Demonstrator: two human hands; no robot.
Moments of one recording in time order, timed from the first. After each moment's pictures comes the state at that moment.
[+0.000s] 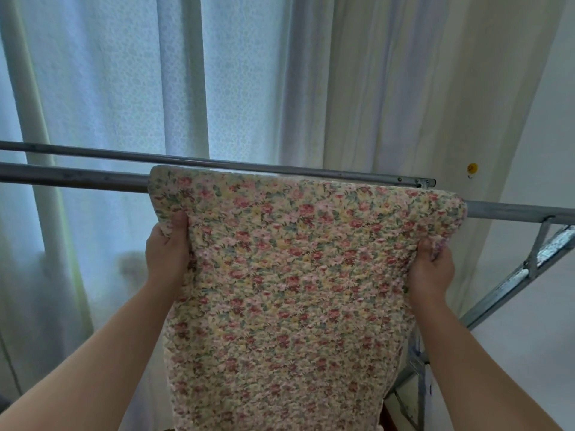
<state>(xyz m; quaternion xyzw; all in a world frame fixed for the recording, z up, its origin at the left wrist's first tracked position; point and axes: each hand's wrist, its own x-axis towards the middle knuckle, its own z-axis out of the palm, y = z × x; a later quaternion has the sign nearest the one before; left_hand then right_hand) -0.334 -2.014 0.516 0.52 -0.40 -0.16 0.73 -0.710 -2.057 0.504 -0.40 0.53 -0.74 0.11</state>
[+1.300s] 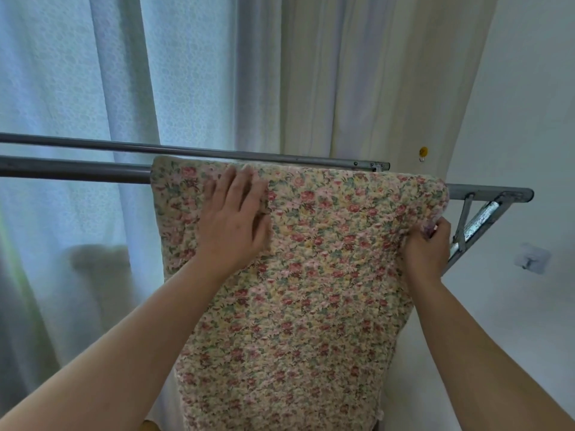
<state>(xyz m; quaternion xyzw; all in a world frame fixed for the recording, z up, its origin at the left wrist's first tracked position) -0.496 -1.996 0.549 0.48 -0.70 0.32 0.42 -0.792 -2.025 0.522 -0.38 0.58 -0.72 0.07</state>
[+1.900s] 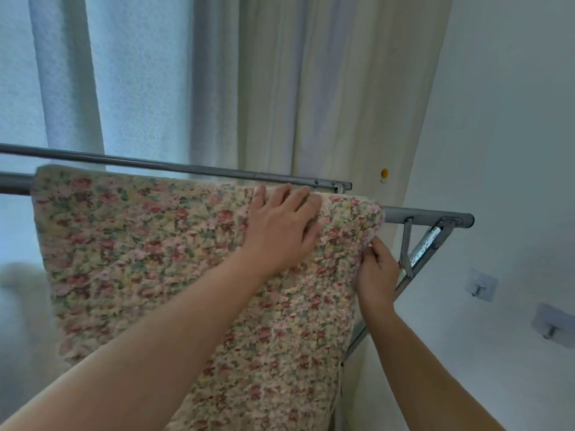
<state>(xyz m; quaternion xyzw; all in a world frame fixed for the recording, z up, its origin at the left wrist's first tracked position) -0.658 -2.022 0.587 0.44 -0.77 0.28 0.37 -0.820 -2.023 0.524 -0.48 0.45 -0.74 0.14</state>
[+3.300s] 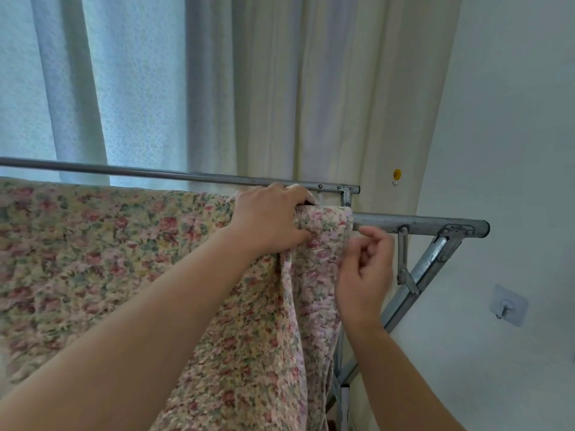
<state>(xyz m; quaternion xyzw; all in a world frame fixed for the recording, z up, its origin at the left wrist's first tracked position) -0.701 -2.042 0.631 0.56 -0.77 0.20 0.25 -0.838 -2.037 0.539 -0.54 0.33 -0.77 0.04</state>
